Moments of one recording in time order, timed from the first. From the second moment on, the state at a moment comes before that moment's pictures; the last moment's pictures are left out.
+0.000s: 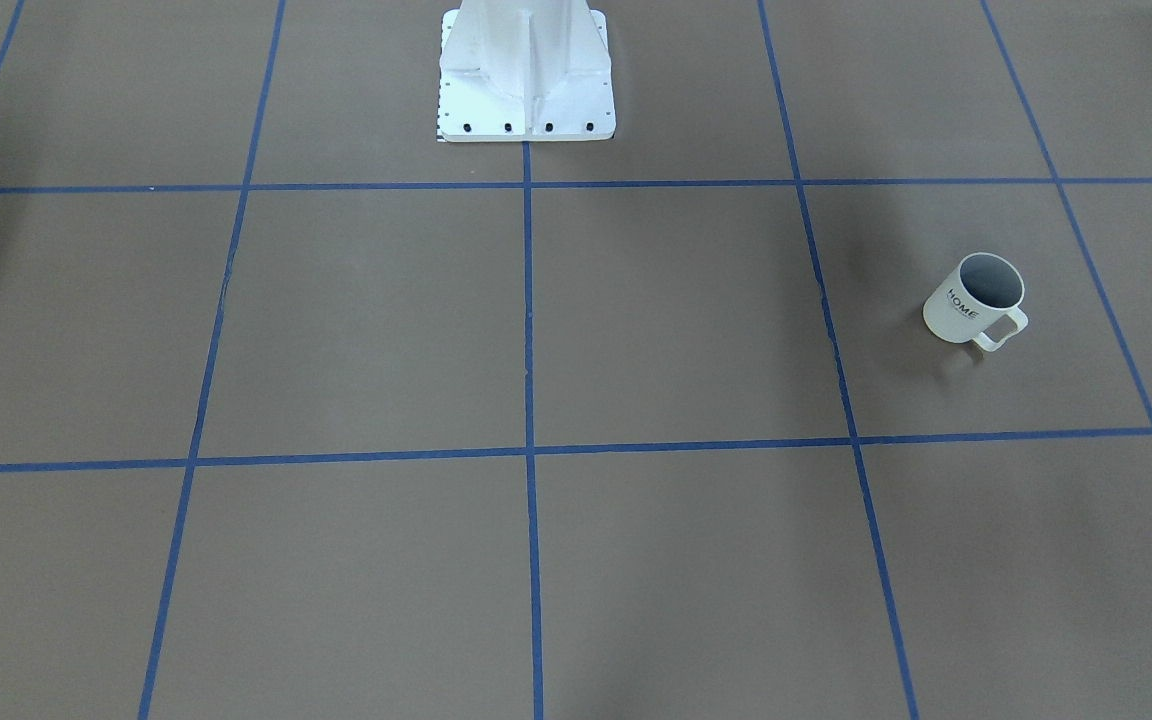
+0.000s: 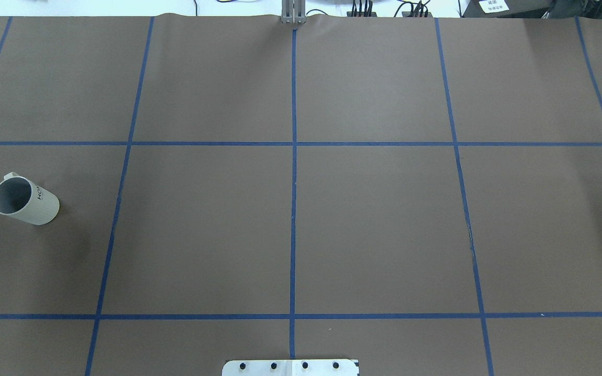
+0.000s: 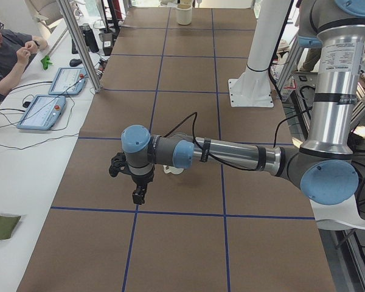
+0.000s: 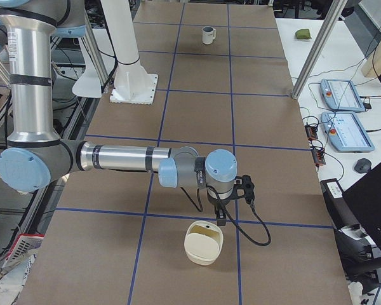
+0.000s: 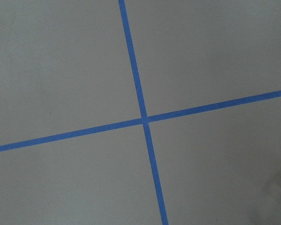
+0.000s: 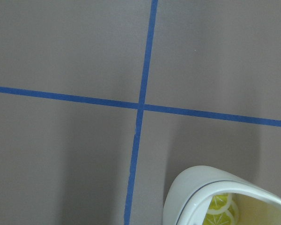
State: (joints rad) left arm -1.51 -1.63 -1.64 -1.58 -2.30 0.07; right arm 1.61 -1.60 1.61 -1.51 2.36 -0.08
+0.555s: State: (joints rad) left arm -1.51 -1.63 -1.64 -1.58 -2.30 0.07; right arm 1.61 -1.60 1.61 -1.51 2.36 -0.08
